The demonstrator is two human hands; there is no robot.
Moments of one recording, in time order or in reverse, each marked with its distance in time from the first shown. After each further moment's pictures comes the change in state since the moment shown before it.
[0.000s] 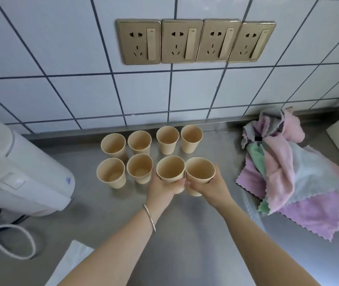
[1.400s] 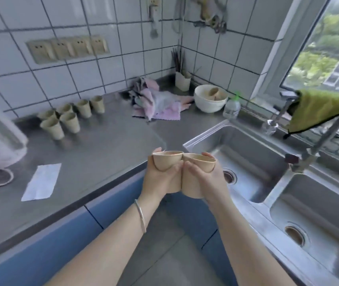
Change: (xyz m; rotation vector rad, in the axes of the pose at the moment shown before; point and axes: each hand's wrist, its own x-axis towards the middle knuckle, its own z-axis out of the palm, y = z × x) left_hand -0.549 -0.046 -0.009 0.035 -0.531 0.213; right_hand -0.593 0.109 -0.079 0.410 0.607 -0.121
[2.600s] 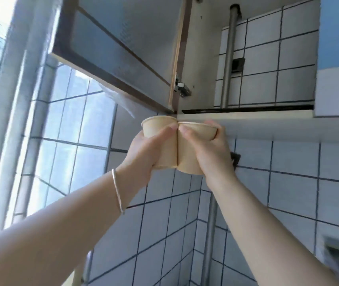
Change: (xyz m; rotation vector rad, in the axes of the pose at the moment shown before) left_hand -0.704 0.303 0.616 -0.633 -1.925 0.004; right_hand -0.624 -0.350 -0.622 -0.575 1.817 -0.791
